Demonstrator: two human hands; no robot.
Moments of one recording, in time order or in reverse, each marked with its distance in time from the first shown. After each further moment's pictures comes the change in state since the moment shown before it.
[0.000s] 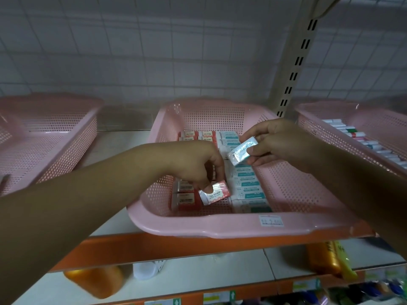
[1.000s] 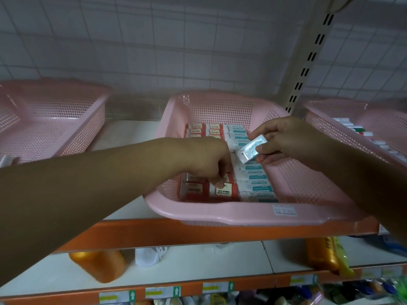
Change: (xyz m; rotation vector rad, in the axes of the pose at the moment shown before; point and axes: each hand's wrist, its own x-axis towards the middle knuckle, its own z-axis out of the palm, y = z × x) left_hand 0.004 0.004 0.011 0.234 0.037 -0.001; right_hand -0.002 0.002 0.004 -0.080 -0.007 -0.001
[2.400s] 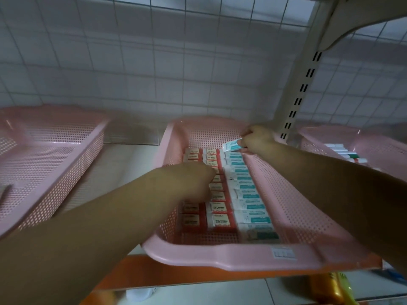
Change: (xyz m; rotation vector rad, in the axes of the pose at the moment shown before) left_hand 0.007 -0.020 0.001 0.093 0.137 -0.191; right_hand 0.138 0.005 0.006 -0.104 0.375 0.085
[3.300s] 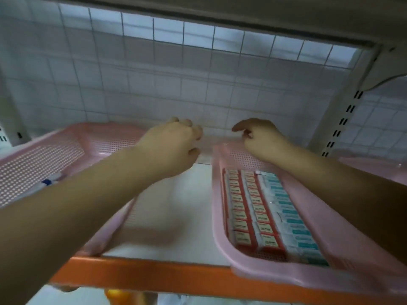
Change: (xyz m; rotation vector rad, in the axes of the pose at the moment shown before) left_hand -0.085 -0.103 -0.066 0.220 0.539 -0.076; right_hand -0.083 -0.116 0.010 -0.505 -0.039 -0.729
